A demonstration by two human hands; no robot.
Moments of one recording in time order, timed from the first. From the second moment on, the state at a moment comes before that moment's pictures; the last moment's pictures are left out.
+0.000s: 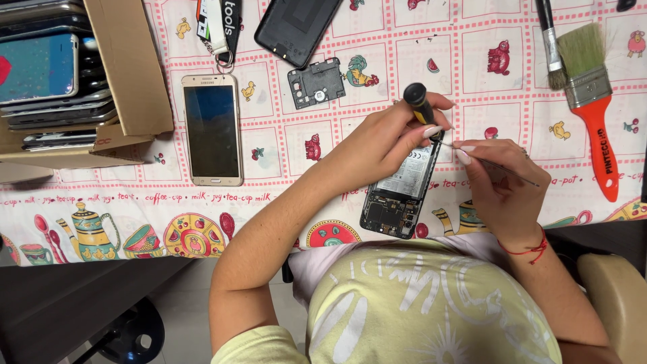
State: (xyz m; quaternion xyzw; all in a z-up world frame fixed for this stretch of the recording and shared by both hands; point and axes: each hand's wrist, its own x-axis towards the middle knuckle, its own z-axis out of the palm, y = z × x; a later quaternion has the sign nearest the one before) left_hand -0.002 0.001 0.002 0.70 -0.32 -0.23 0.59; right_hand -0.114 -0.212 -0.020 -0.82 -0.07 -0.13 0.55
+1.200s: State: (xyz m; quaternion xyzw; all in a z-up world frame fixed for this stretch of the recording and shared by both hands) left_hand -0.012 -0.010 0.006 0.73 -0.43 -0.15 0.51; right_hand -0.098 -0.234 0.059 -0.90 -0.11 -0.13 0.40
